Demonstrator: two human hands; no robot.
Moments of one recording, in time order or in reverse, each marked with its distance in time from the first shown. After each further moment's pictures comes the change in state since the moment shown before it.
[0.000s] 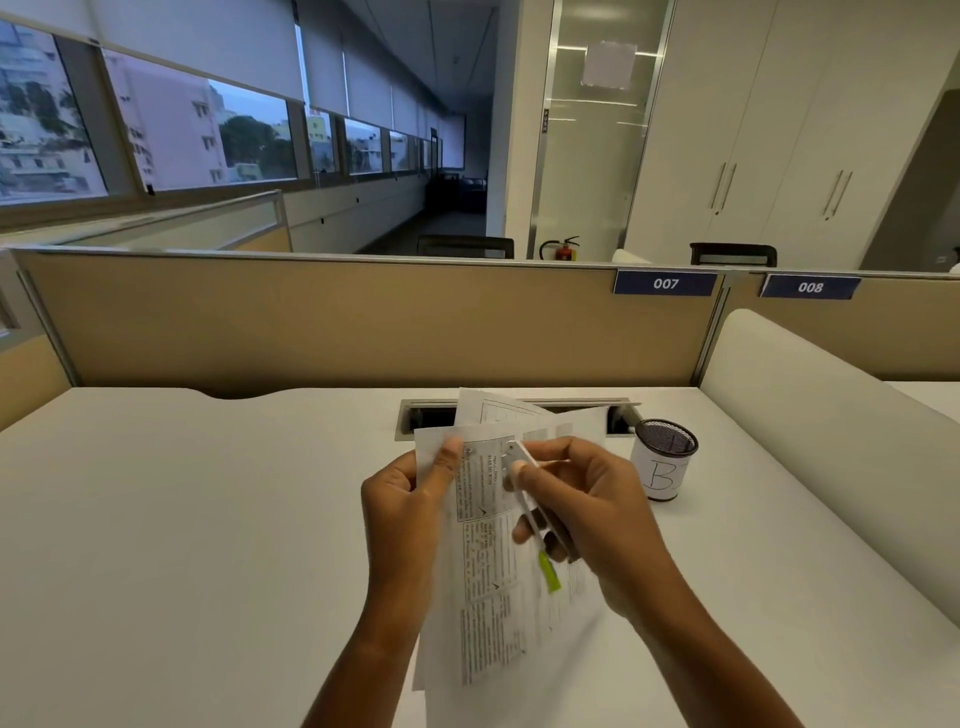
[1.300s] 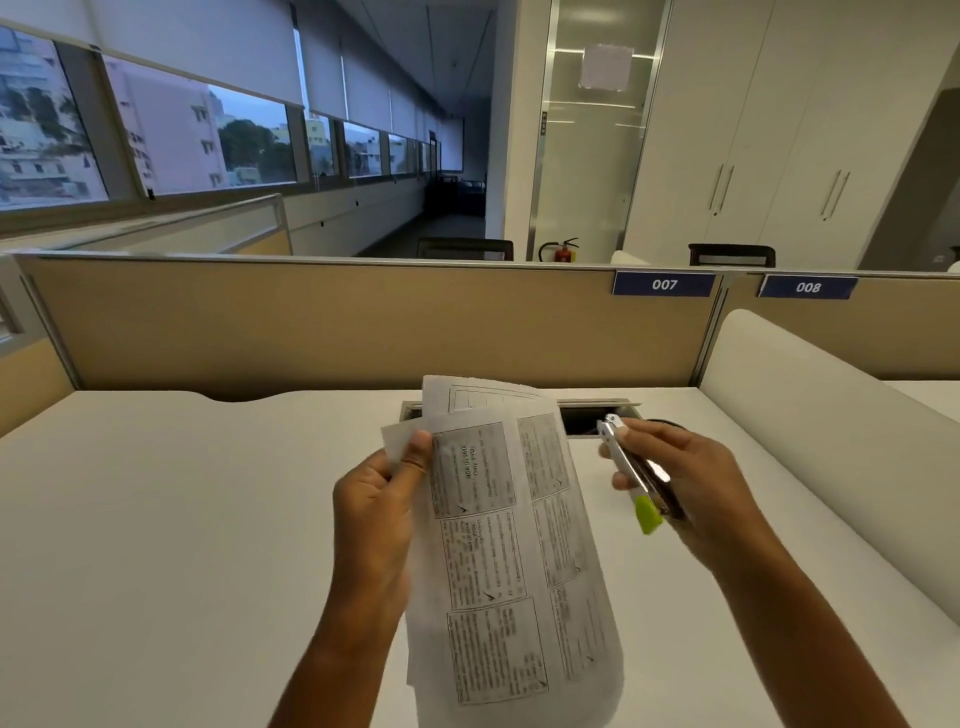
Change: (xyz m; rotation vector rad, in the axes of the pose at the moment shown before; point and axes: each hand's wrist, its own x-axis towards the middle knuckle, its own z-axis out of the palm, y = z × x) left_hand 0.001 0.013 -0.015 -0.114 -0.043 -0.081; right_hand 0.019 0.003 -0.060 0.143 0.228 0.091
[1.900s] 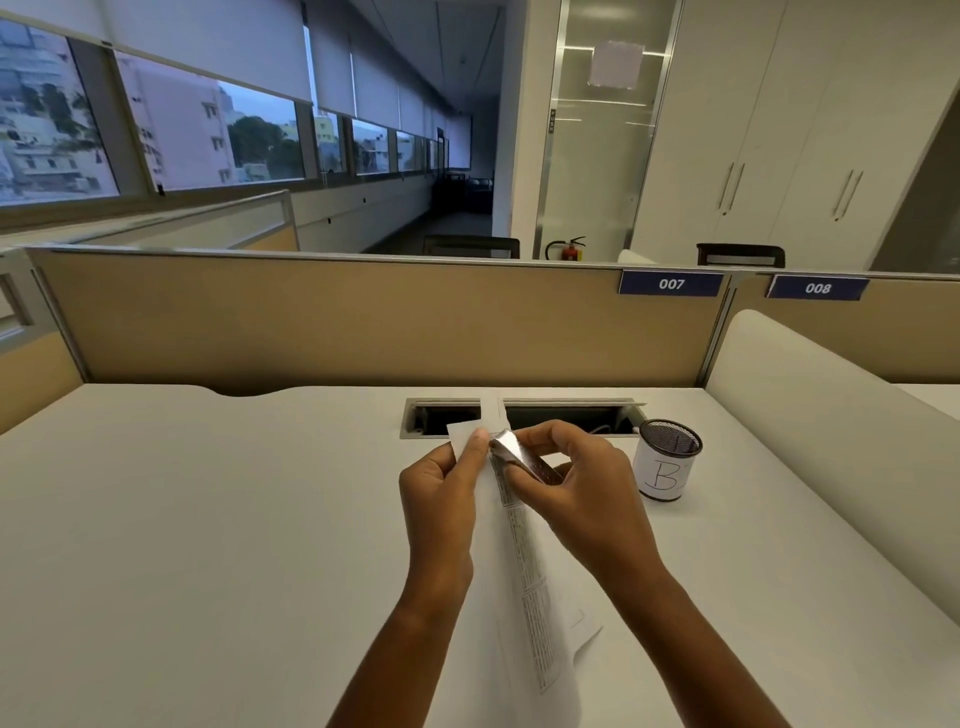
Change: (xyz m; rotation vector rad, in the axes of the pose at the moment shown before) left_hand 0.003 -0.019 0.039 0.032 0.122 -0.002; right_hand -0.016 0.019 0.061 -0.659 -0.056 -0.486
